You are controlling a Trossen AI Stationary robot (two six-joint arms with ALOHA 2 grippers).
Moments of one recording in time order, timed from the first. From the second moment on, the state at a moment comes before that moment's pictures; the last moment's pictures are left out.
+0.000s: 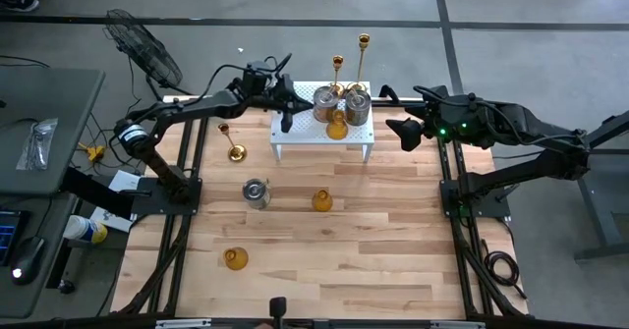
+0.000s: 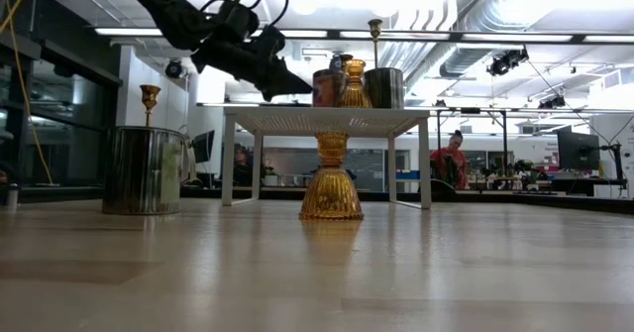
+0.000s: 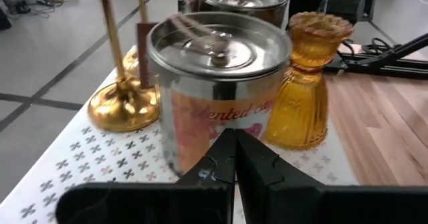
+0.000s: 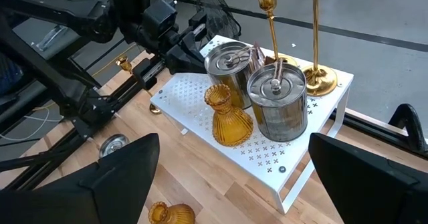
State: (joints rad) left arm 0.68 1.59 1.07 0.20 0.57 0.17; right arm -0.09 1.03 1.39 -0.92 0.47 0.69
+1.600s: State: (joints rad) left arm 0.73 1.45 1.07 0.08 0.43 0.10; right arm -0.09 1.03 1.39 -0.94 0.47 0.68
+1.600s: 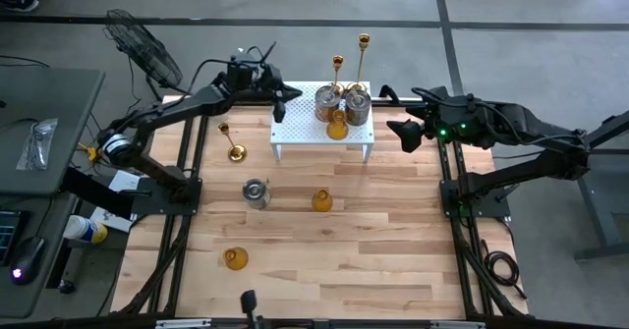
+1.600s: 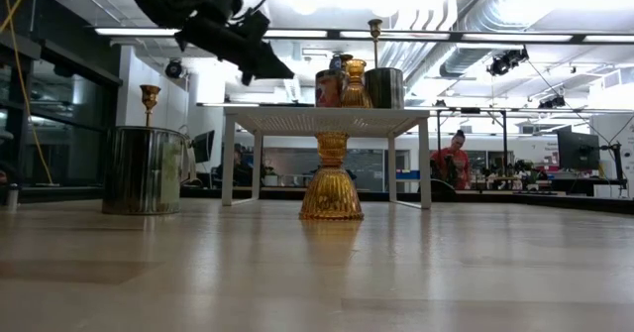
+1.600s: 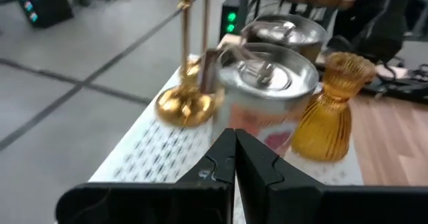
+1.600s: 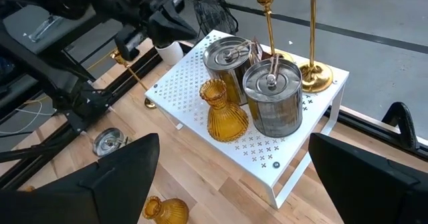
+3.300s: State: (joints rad) left arm 0.73 0.96 1.13 -0.93 -0.18 -0.55; right arm -0.09 1.03 1.39 -1.05 0.41 0.54
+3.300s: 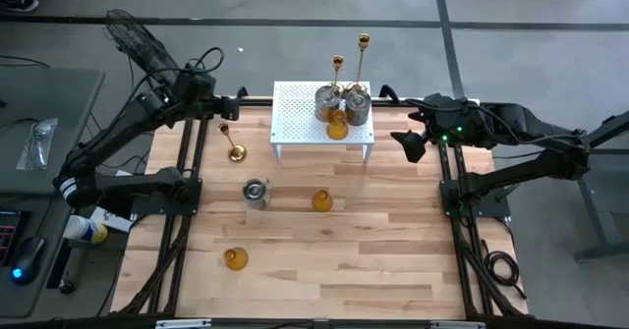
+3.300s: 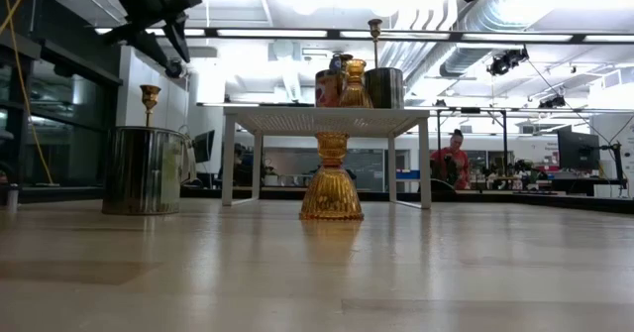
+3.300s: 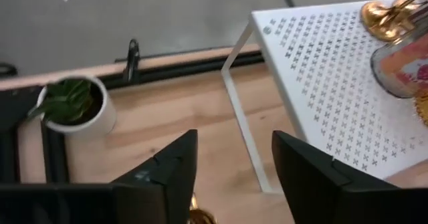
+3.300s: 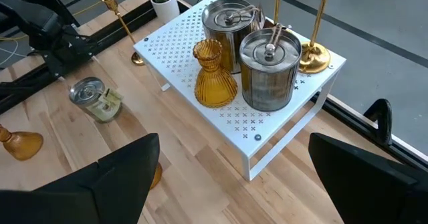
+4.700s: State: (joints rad) left arm 0.73 1.33 1.36 -1.42 -0.09 -0.57; right arm -0.09 1.03 1.39 -1.05 0.38 0.53
